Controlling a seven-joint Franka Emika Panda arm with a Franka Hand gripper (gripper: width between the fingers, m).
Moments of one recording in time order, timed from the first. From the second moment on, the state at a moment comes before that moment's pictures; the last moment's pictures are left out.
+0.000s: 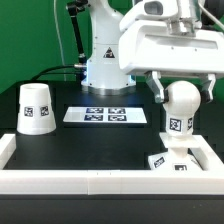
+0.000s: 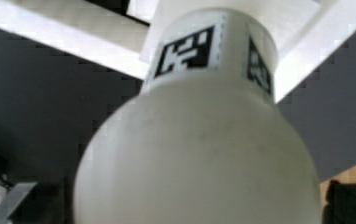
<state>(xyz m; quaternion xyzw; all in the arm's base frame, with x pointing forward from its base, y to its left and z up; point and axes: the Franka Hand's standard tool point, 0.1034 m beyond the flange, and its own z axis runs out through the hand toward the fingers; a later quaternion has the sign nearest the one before) 0.606 0.096 0.137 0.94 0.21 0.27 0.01</state>
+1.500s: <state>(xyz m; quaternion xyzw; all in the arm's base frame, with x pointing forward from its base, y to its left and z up) 0.599 0.097 0.129 0.98 0.21 0.06 -0.03</state>
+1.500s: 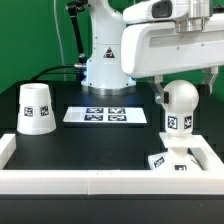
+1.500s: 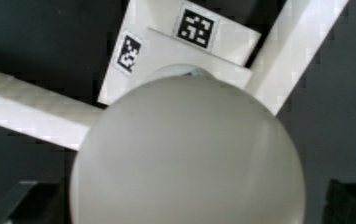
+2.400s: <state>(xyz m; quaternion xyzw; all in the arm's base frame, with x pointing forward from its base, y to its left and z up) 0.595 0.094 0.124 0.98 0.19 0.05 -0.03</state>
